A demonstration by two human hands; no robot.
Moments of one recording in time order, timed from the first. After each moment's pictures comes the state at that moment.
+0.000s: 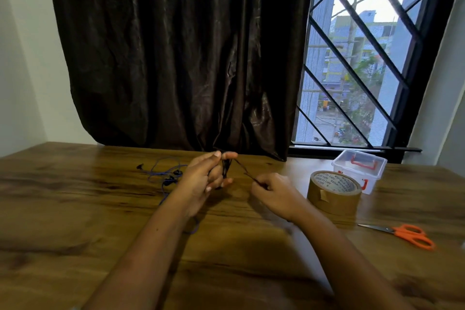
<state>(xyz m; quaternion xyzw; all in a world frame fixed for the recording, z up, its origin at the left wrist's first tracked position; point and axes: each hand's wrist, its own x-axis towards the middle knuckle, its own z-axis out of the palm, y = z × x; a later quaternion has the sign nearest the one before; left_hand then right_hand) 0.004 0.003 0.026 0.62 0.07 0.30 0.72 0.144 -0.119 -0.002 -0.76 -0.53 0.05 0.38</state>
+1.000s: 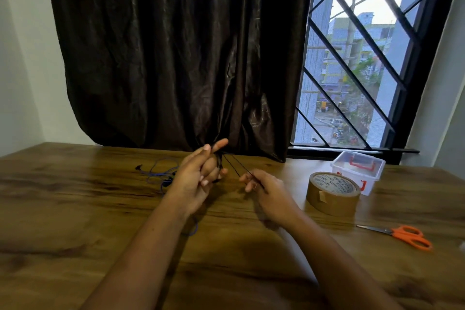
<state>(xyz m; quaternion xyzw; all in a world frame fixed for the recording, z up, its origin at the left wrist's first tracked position) 0.006 0.011 0.026 0.53 0.01 0.33 0.78 0.127 -0.115 -0.008 -0.70 -0.51 0.08 0.50</state>
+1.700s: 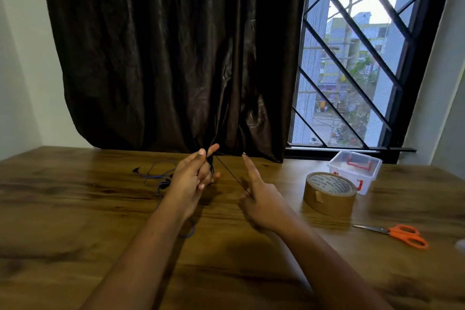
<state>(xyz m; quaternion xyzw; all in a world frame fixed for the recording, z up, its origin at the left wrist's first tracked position) 0.011 0.014 0.018 0.57 0.08 0.39 0.72 0.116 -0.117 -0.003 -0.78 -0.52 0.04 0.35</state>
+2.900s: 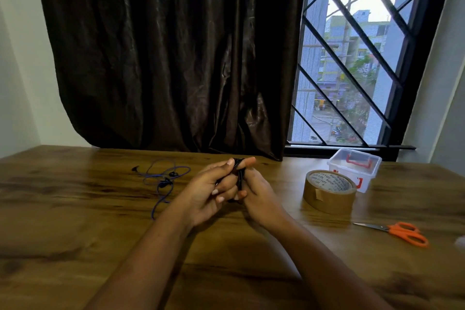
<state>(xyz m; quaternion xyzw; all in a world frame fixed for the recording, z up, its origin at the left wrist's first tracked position) 0.008 -0.019 0.023 0.57 -0.01 0.18 0.80 0.106 -0.109 -0.004 -0.59 -0.56 0.10 0.58</state>
